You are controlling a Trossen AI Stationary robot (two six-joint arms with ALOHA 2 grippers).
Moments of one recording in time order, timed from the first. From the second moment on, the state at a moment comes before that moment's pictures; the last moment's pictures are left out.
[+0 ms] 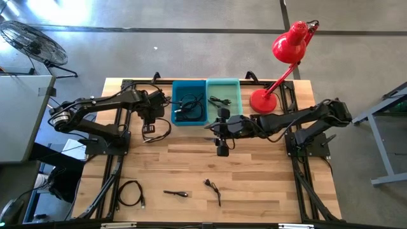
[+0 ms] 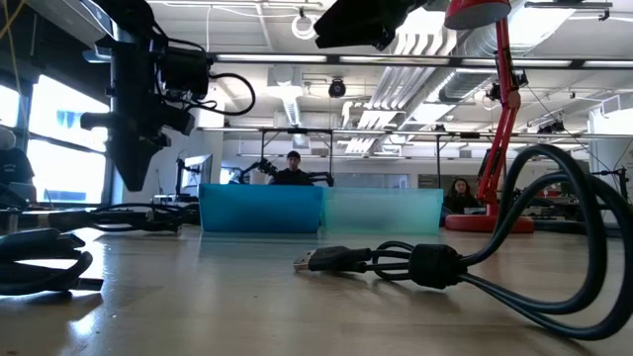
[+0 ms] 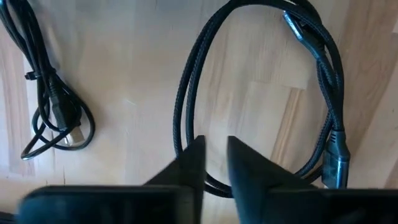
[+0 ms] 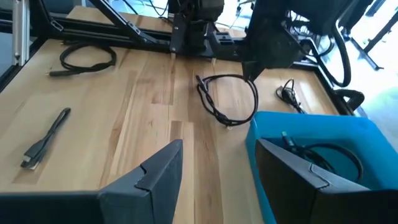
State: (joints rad) left arm 0.52 1.25 0.78 -0.94 -0.04 0.38; right arm 0.12 1.50 1.13 -0.09 0.19 -0.05
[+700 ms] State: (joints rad) left arm 0.52 1.32 0.76 -0.94 -0.12 0.28; right arm 0.12 1.50 1.13 -0.12 0.15 0.01
